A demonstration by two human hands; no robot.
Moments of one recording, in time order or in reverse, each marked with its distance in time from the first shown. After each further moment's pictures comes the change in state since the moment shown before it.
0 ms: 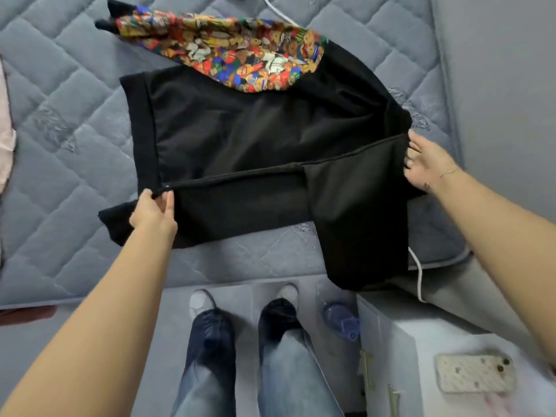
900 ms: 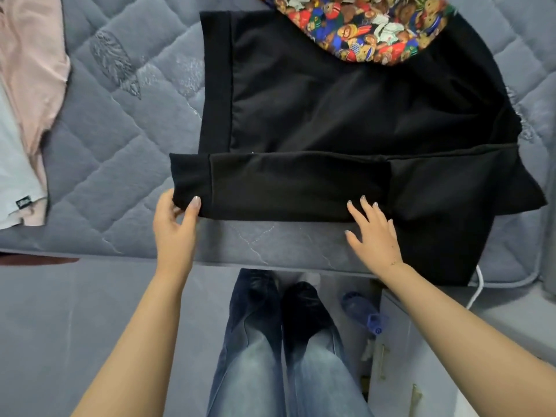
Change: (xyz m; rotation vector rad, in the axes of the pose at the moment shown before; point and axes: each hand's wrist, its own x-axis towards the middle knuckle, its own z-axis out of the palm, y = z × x) left_hand 0.067 0.022 -0.149 0.775 -0.408 0.698; right_hand -0.076 0.212 0.124 -1.750 -0.191 -0.449
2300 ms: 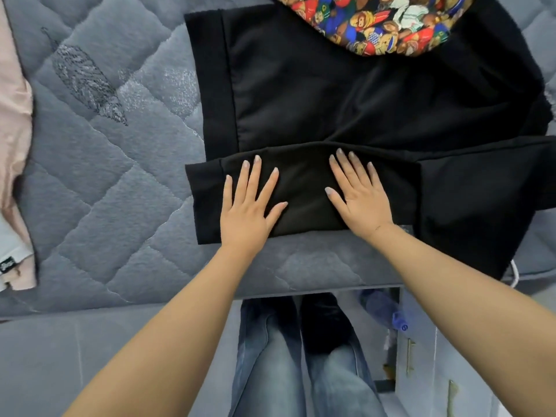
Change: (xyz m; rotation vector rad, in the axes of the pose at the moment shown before) left_hand 0.084 -0.032 0.091 1.209 -0.444 0.571; right_hand 0.107 -0.068 -0.002 -0.168 0.219 -0.194
